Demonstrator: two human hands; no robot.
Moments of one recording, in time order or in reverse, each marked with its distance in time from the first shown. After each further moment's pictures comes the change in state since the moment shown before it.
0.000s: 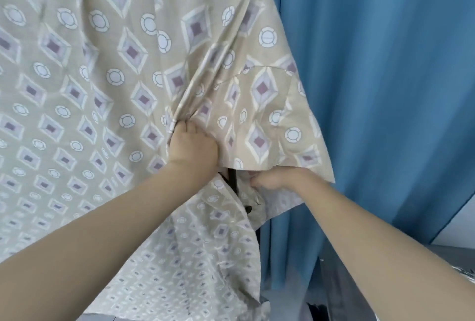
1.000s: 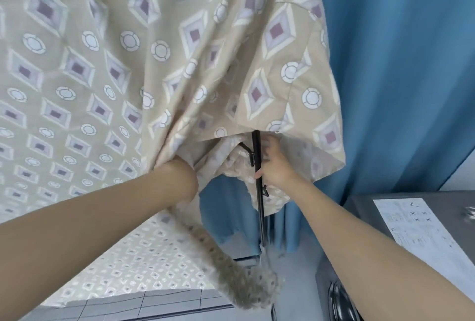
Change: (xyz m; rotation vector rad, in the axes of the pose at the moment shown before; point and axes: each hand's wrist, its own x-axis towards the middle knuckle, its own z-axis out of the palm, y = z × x) left_hand -0.007 -0.030 0.139 0.110 -0.569 0.325; right_hand 0.052 -0.006 0.101 0.552 0.582 -0.014
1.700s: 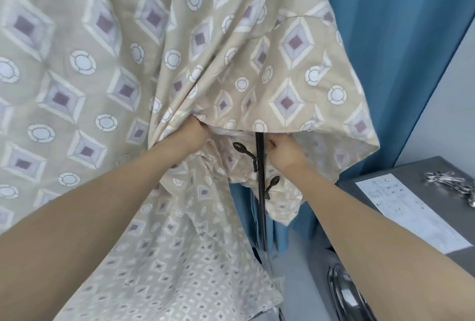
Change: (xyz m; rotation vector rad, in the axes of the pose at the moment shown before) left_hand 0.039 -0.055 -0.056 -1.214 0.622 0.155; right_hand 0.000 -0.040 -0.006 -0.391 0.419 -0.012
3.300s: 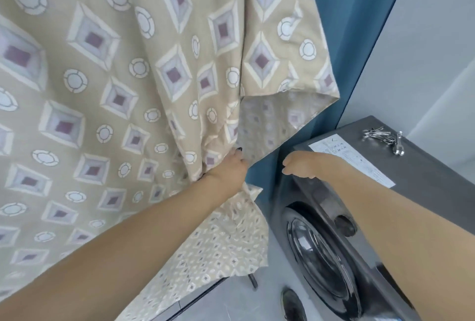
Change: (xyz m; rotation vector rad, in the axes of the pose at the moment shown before) left_hand -0.077 0.039 0.158 1.281 -0.302 0.881; right_hand -0.069 0.098 -0.047 -0.557 -0.692 0.394
